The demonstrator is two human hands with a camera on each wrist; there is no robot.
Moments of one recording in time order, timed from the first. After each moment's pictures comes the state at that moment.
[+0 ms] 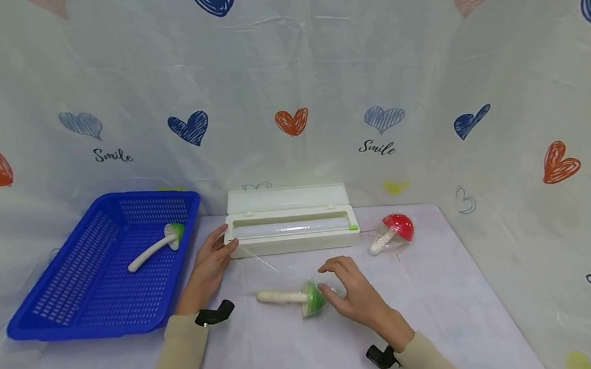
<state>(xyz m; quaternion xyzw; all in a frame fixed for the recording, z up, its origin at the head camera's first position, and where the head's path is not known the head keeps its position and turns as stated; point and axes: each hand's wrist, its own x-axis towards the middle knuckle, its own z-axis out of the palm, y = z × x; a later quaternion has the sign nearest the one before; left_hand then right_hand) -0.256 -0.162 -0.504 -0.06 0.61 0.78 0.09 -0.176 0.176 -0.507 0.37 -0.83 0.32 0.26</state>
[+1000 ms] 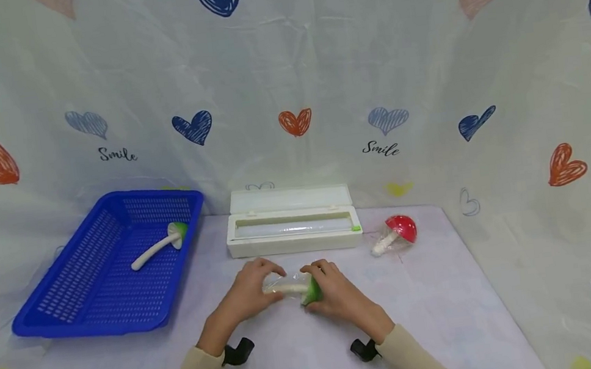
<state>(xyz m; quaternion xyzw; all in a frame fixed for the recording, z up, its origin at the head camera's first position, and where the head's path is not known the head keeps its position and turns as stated) -0.185 -0.099 -0.483 0.19 0.91 0.36 -0.02 -0.189 0.146 -0.520 0.30 -0.93 0.22 0.03</state>
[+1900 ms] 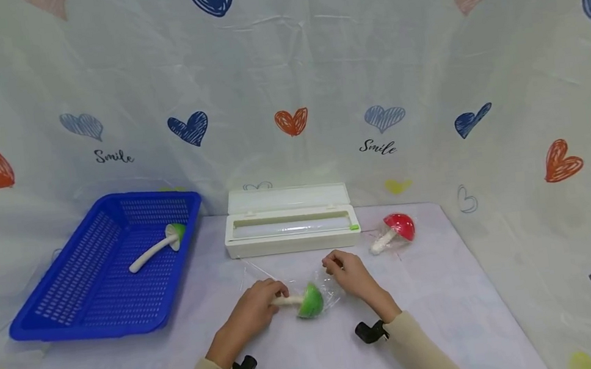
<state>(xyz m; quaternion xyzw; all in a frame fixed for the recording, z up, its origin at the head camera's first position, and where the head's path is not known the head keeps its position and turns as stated) -0.174 -0.085 -0.527 0.23 0.93 0.27 0.00 -0.220 0.175 -0.522 0.15 -0.88 0.45 0.00</state>
